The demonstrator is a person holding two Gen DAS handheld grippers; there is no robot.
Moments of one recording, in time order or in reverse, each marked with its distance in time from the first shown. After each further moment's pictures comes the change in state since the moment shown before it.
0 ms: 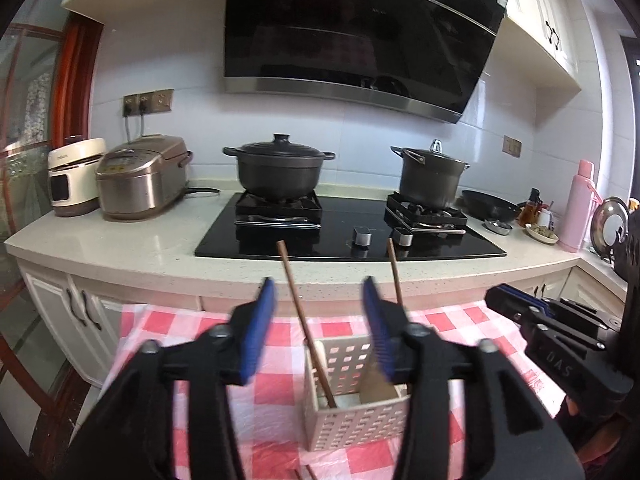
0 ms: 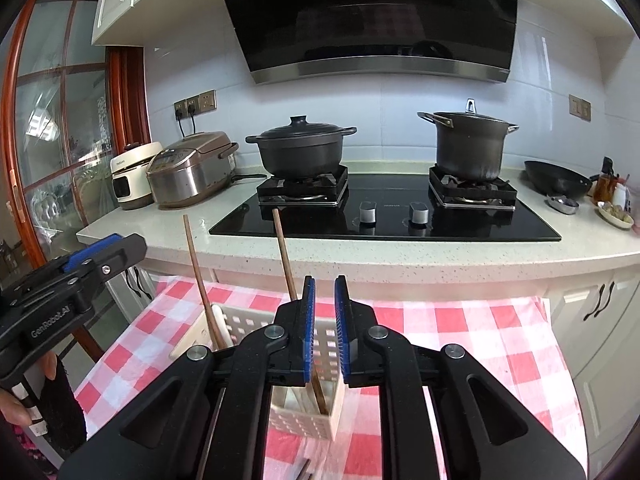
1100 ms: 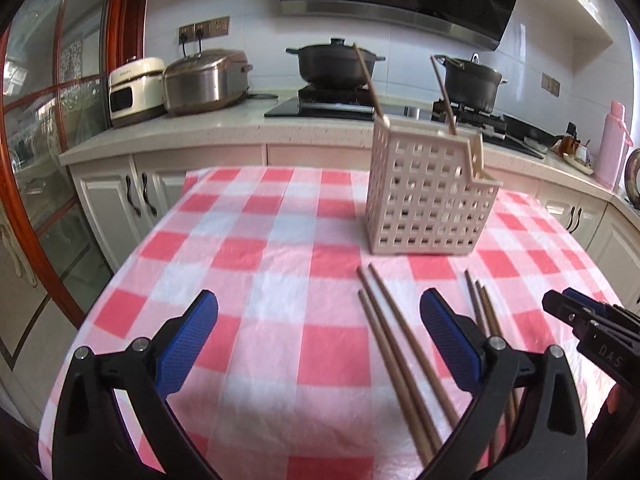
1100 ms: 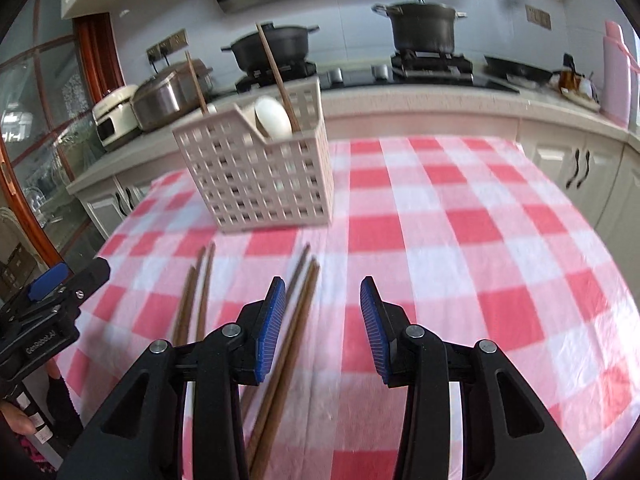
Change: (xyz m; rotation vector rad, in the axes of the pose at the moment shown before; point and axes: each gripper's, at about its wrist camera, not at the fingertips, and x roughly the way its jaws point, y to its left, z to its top) left arm -0.076 0.027 -0.188 -0.028 0.239 0.166; right arm -0.051 0.011 -0.193 0.129 0.258 -0.068
